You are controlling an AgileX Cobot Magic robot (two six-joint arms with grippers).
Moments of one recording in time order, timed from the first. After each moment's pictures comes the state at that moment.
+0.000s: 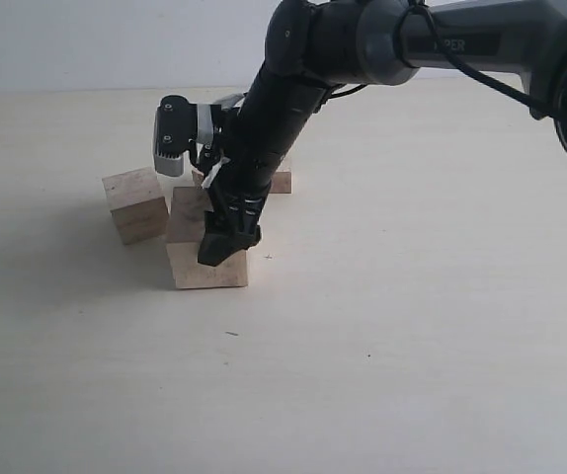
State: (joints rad) left arm 0.04 0.01 0.00 -0.04 0.36 -0.01; right arm 0.75 2.28 -1.77 0.54 0.97 -1.30
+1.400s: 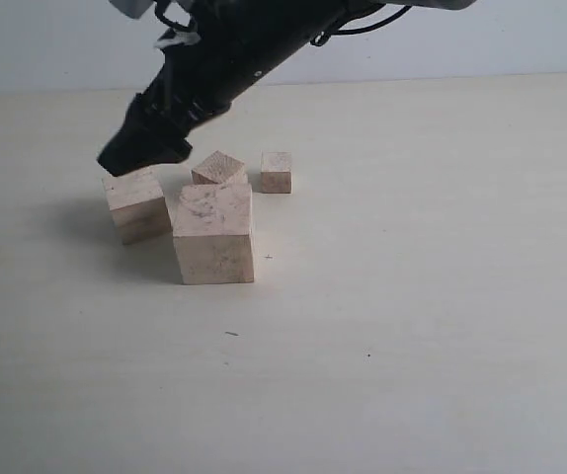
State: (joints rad) left arm 0.04 0.01 0.00 -0.04 0.36 -0.01; right arm 0.73 2.12 -1.77 0.97 0.98 -1.24
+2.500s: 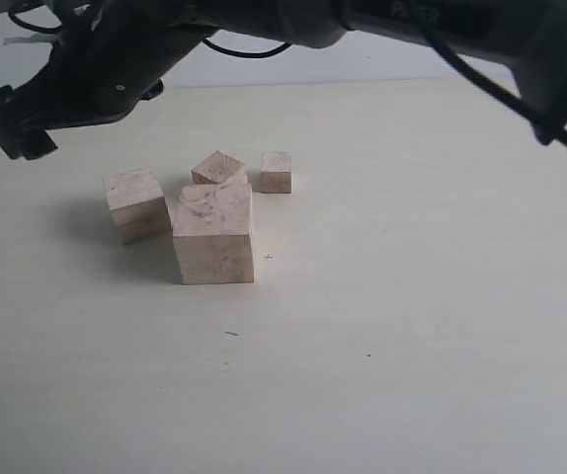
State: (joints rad) left arm 0.04 0.01 0.00 -0.04 0.36 -0.01; right arm 0.97 2.20 -1.96 0.36 0.63 -0.26
